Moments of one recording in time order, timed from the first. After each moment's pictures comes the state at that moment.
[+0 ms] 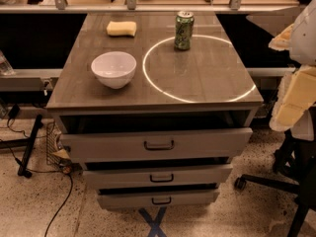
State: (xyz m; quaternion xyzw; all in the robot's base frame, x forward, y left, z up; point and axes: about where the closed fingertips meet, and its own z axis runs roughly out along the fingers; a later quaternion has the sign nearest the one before) arm 0.438 -0.217 0.976 -0.60 0.78 -0.03 0.16
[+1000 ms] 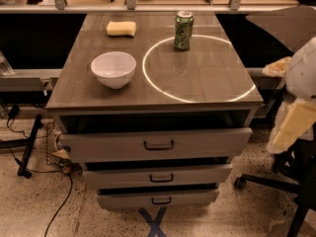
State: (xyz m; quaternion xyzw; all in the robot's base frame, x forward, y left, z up) arm 0.438 -0.227 0.918 -0.62 0.76 0.00 0.19
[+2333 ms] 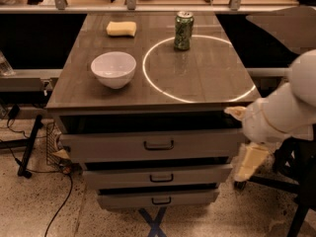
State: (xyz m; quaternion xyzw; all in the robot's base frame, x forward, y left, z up) arm 0.451 -0.193 0.778 -0.69 0.70 0.04 0.19
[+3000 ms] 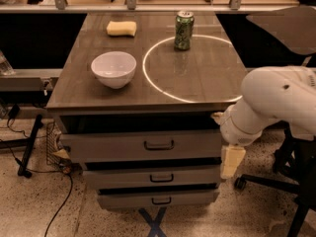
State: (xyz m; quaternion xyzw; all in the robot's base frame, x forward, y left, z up) arm 0.486 -0.181 0.720 -0.70 0.70 0.00 0.14
